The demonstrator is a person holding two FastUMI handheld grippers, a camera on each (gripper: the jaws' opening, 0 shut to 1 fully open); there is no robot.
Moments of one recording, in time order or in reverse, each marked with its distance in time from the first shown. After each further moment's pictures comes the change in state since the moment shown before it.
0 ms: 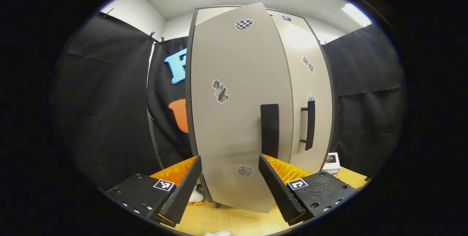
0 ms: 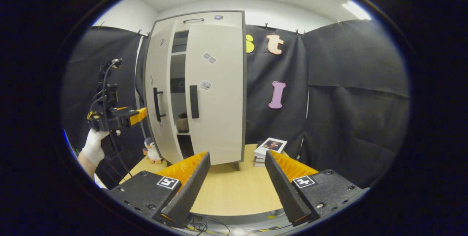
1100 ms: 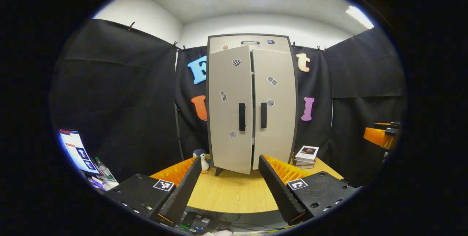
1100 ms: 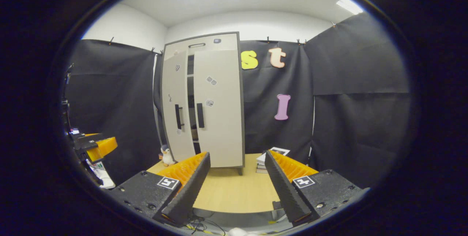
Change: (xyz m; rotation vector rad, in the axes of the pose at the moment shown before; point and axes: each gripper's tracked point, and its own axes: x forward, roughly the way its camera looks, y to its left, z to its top) left arm -0.318 -0.088 0.021 -0.047 0.055 0.147; right arm -0.102 -0.083 0.019 0.008 -0.114 0.160
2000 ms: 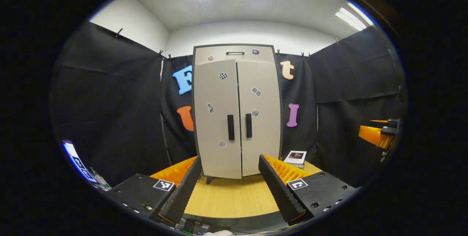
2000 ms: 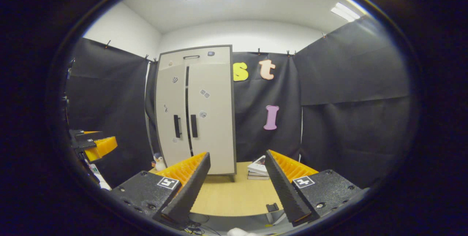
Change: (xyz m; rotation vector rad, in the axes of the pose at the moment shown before) left arm 0.005 -0.009 0.039 0.030 -0.073 -0.141; right arm -0.028 0.008 0.023 -0.001 -0.091 -0.089
